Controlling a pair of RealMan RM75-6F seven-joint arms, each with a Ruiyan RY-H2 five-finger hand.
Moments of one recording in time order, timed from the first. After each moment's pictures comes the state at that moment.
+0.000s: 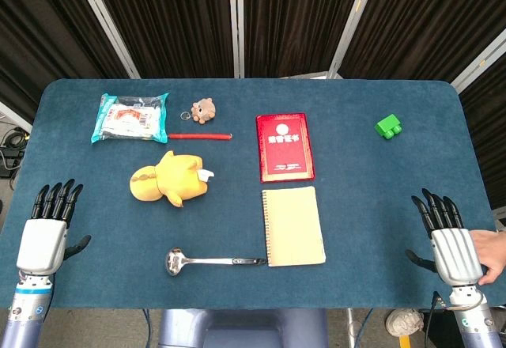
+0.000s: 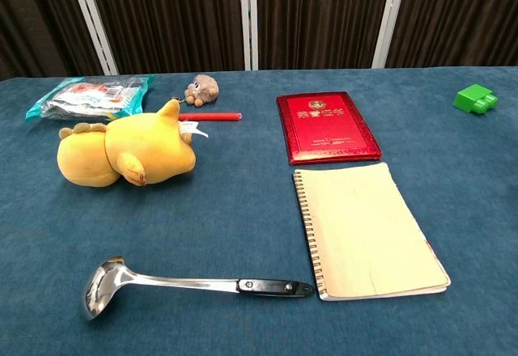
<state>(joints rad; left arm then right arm) -0.13 -1.39 -0.05 -1.49 1.58 1.57 0.26 0.11 -1.24 0.04 -1.48 -1.59 1.52 0.03</state>
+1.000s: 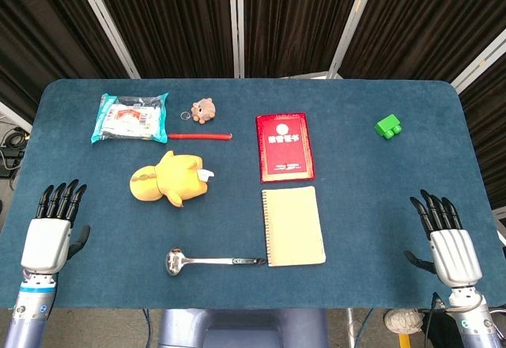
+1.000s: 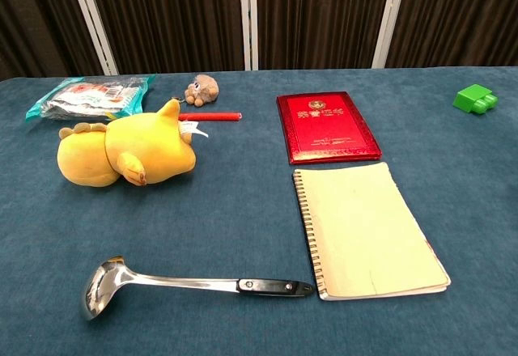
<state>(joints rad) -0.14 -1.40 -0.06 -1.49 1.56 1.55 0.26 0.11 -1.24 0.04 -1.48 -1.60 1.52 0.03</state>
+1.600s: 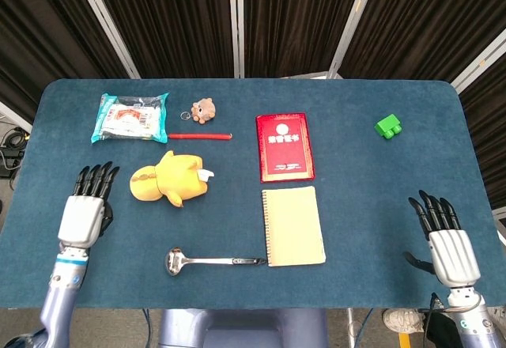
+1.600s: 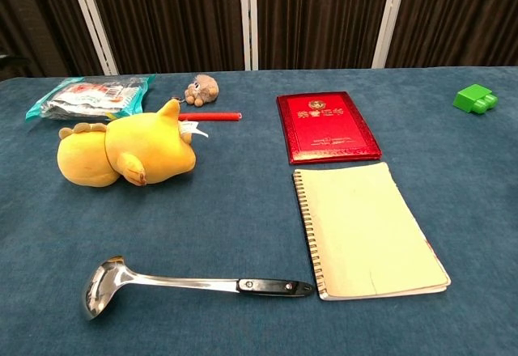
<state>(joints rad) -0.28 -1.53 -0.16 -1.44 1.48 1.39 0.30 0.11 -1.24 0.04 -1.49 -1.60 1.52 0.04</state>
